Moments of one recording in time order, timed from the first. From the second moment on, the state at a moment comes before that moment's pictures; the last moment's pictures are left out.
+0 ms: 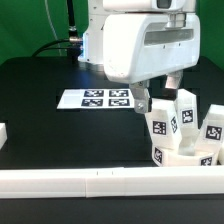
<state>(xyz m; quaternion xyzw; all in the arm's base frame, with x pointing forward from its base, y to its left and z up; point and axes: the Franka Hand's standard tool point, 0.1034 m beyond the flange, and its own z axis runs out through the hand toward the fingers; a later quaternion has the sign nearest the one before) 0.609 0.043 0.095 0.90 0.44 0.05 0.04</state>
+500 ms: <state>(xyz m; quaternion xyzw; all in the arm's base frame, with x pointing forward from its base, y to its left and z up) 0.602 0.060 0.085 0.92 0.38 0.05 0.02</state>
